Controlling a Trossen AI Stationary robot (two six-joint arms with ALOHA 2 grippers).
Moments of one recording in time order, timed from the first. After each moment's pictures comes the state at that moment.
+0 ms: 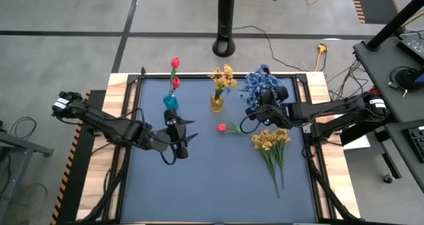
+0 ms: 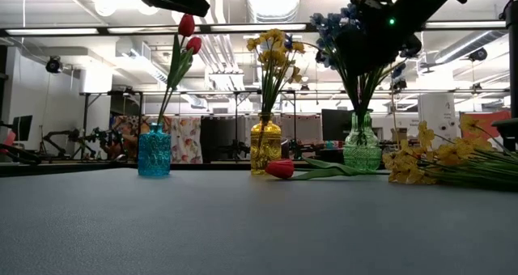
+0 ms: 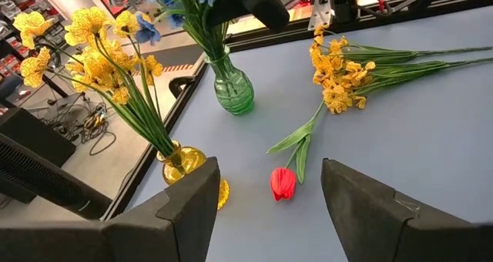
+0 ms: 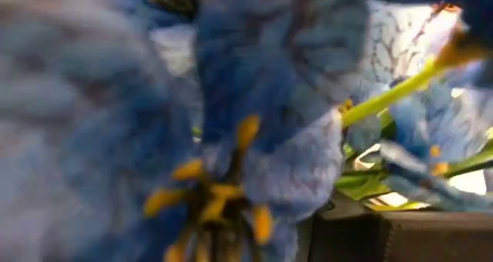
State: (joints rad) left arm -0.37 1.22 0.92 -0.26 -0.75 -0.04; right arm -0.02 1.23 0.82 -0.42 0.98 0.45
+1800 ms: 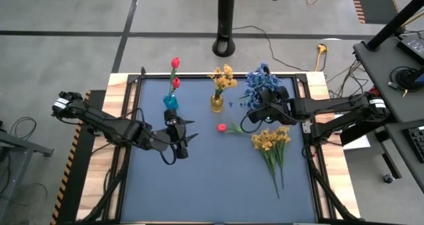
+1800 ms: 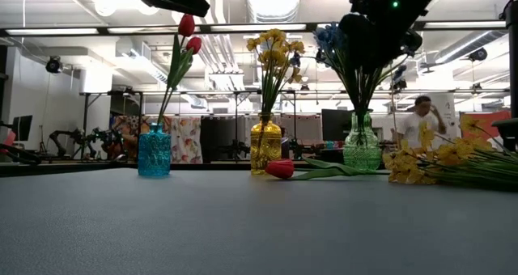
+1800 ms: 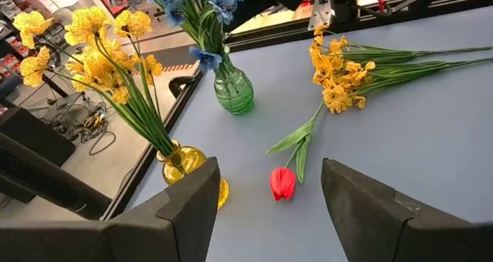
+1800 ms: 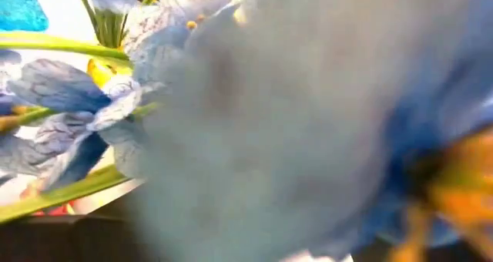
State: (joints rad) left arm -0.37 1.22 0.92 -0.26 -0.75 -0.04; right arm -0.02 1.23 0.97 -0.71 0.78 0.59
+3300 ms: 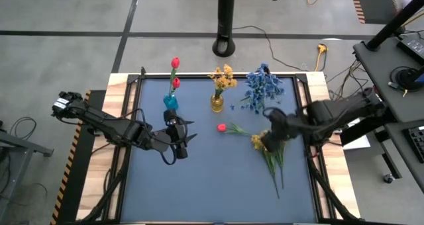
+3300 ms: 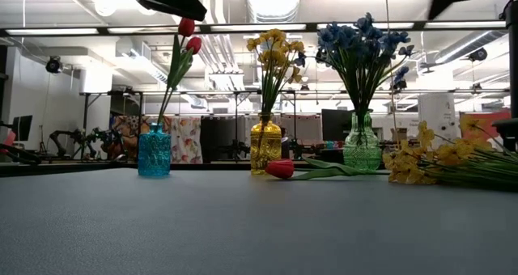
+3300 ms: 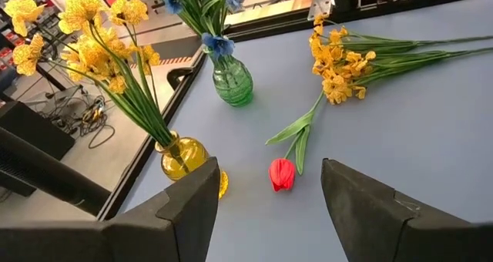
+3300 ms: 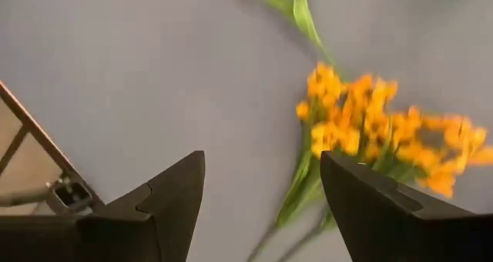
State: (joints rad) left arm -0.37 1.22 0.92 -0.29 -0.75 -0.06; right arm 0.32 1.24 1.33 -1.24 0.15 1.19
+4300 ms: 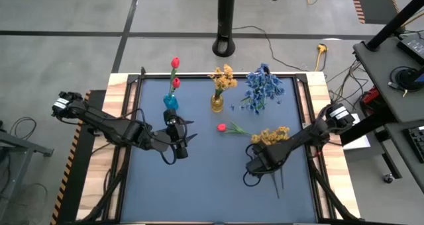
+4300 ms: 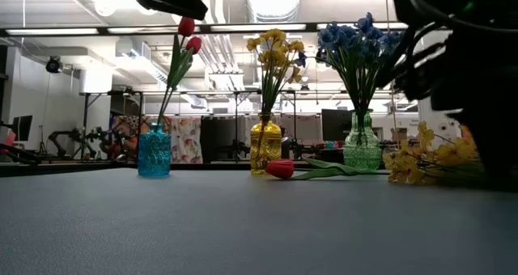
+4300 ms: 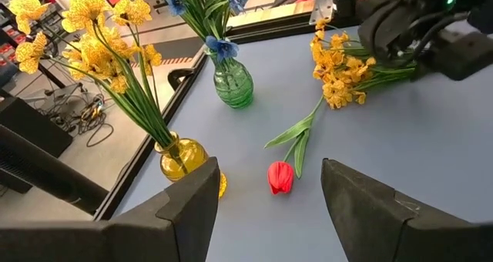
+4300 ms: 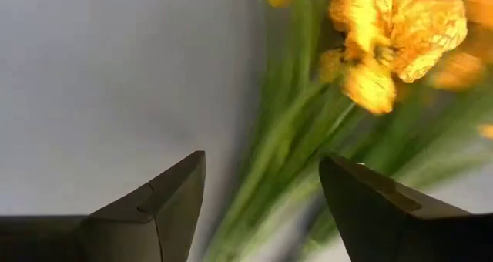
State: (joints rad) left arm -0.37 1.22 0.92 -0.28 -0.75 -0.08; right arm 0.45 1.75 1.05 -1.01 0.04 1.34
